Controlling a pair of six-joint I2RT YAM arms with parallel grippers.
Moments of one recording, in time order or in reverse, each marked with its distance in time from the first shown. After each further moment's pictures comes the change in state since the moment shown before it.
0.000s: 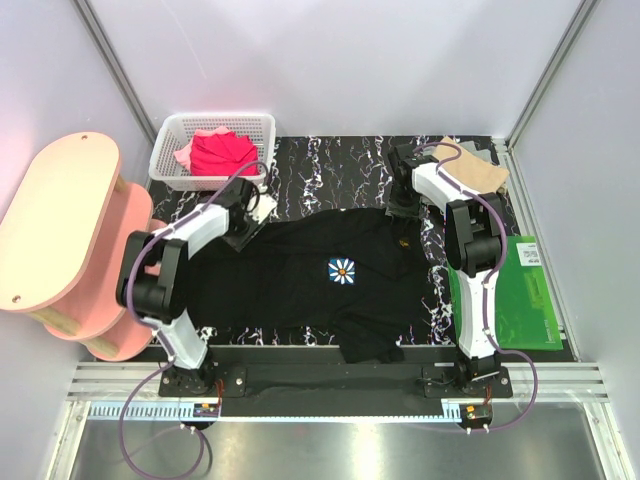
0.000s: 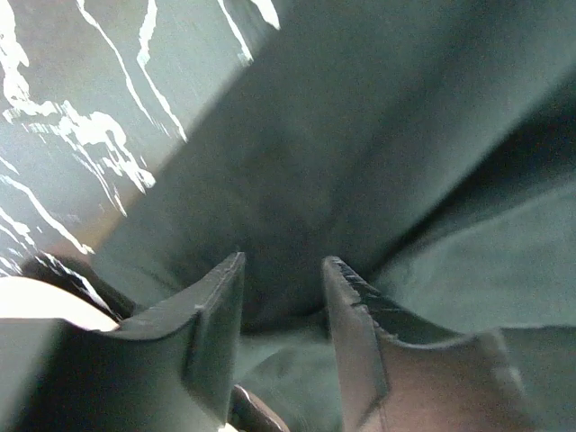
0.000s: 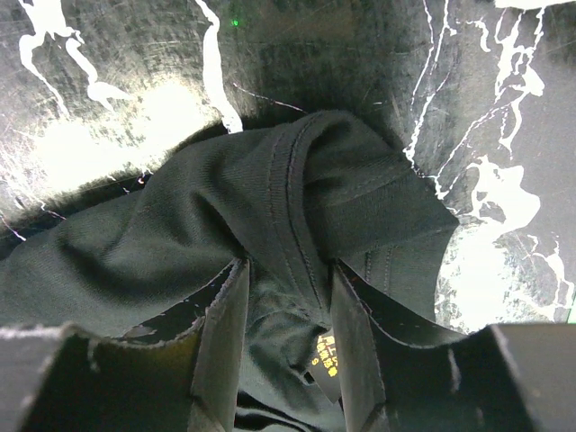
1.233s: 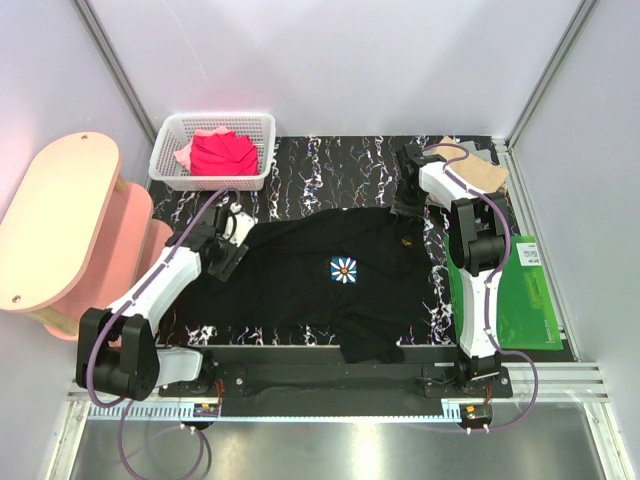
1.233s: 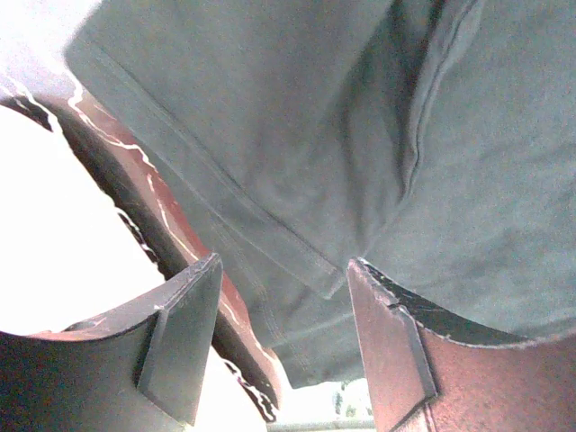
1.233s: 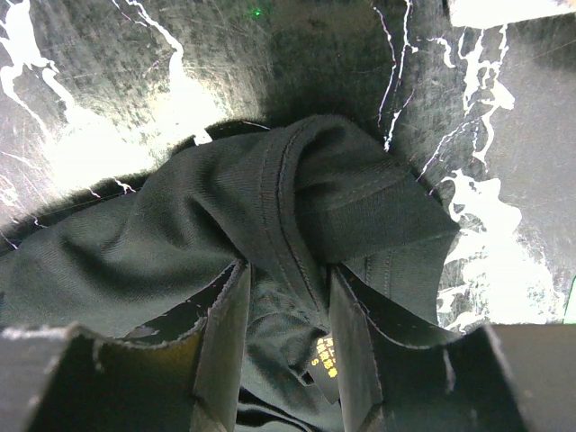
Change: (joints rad) left arm 0.030 -0.491 -0.330 -0.078 -0.025 -0.087; right arm -0.044 -0.002 -0.006 0.008 -0.049 0.007
